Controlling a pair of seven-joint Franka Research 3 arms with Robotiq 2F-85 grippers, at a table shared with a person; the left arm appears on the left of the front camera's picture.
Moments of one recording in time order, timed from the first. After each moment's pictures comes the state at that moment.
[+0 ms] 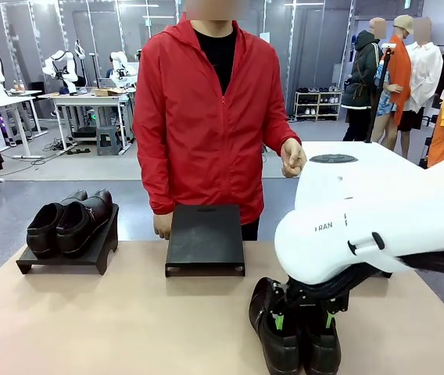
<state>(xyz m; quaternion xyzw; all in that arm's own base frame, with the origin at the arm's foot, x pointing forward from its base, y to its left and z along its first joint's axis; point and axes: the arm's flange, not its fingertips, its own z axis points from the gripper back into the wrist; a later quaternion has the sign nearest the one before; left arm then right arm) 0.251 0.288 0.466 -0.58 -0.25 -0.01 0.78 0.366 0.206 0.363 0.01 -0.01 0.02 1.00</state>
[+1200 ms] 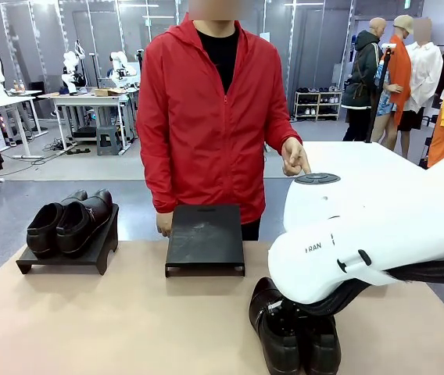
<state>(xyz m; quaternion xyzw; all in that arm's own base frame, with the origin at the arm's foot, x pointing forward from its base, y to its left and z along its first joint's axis) 0.251 0.288 0.466 -0.58 -0.25 -0.01 0.78 0.370 0.215 0.333 -0.01 -0.01 0.04 1.00</state>
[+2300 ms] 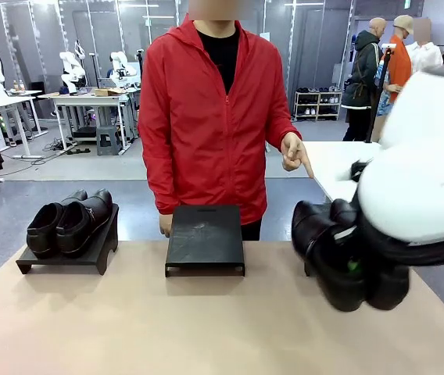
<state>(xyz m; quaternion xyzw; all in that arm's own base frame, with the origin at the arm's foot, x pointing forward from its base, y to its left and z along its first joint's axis) 0.251 0.288 0.465 -0.58 -0.26 -0.01 0.78 0.332 0.101 0.512 0.00 -0.17 0.03 0.98</state>
